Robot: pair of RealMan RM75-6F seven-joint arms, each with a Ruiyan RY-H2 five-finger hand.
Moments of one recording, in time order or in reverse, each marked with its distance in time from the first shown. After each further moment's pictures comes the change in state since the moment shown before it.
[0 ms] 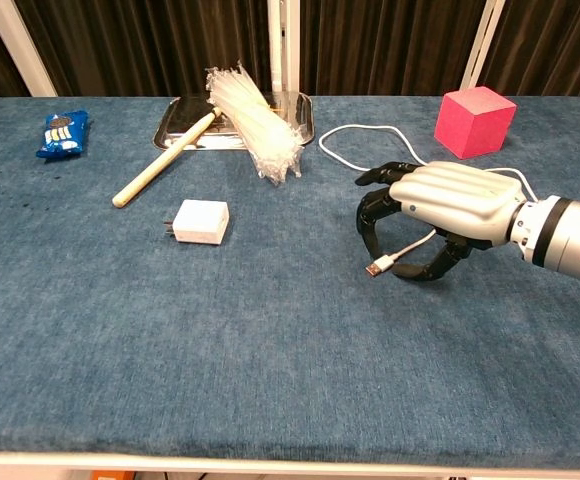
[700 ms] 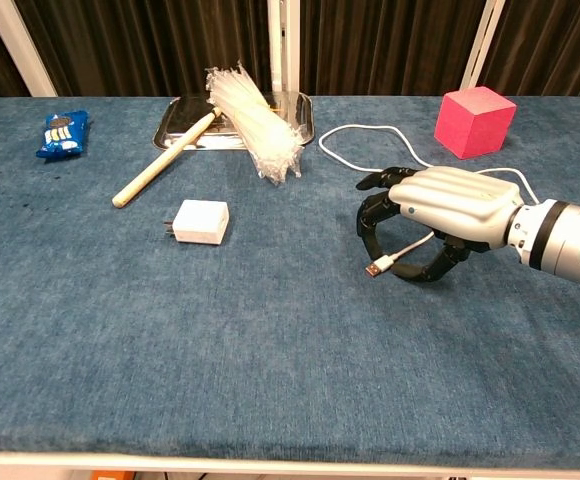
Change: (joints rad) left arm -0.001 -0.002 0.003 0.008 0.000 -0.004 -0.009; right arm 0.008 -0.001 -0.013 -0.018 0.038 -0.010 -0.006
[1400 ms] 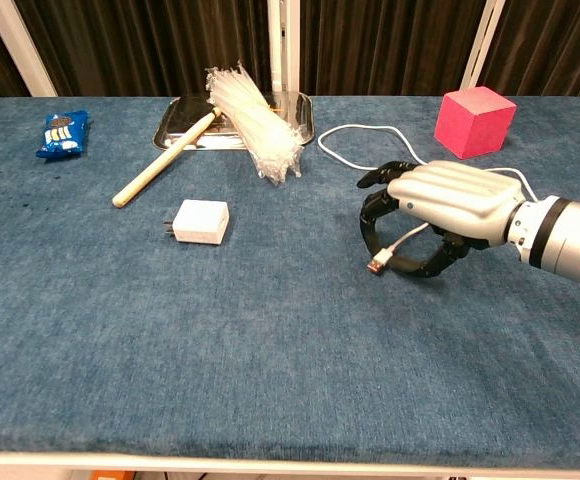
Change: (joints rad) left arm -0.028 0.012 -0.004 0.023 0.018 -0.029 -0.016; right arm -0.011 0.019 0.018 -0.071 0.040 0.017 -0.079
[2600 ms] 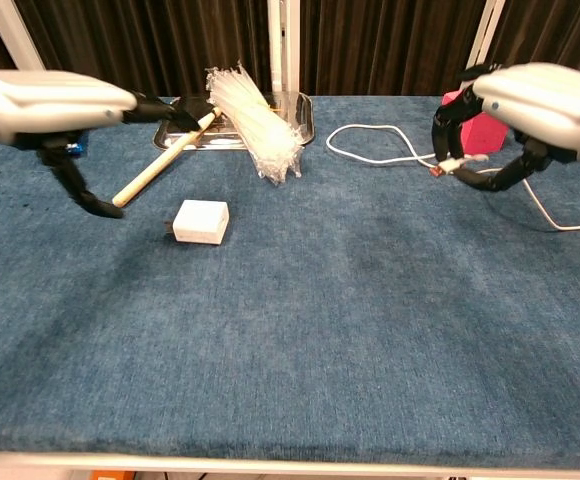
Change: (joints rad) left arm -0.630 -0.188 -0.126 0.085 -0.042 -0.689 -0.006; right arm -0.076 0.187 0.095 -0.190 0.110 0.099 -0.159
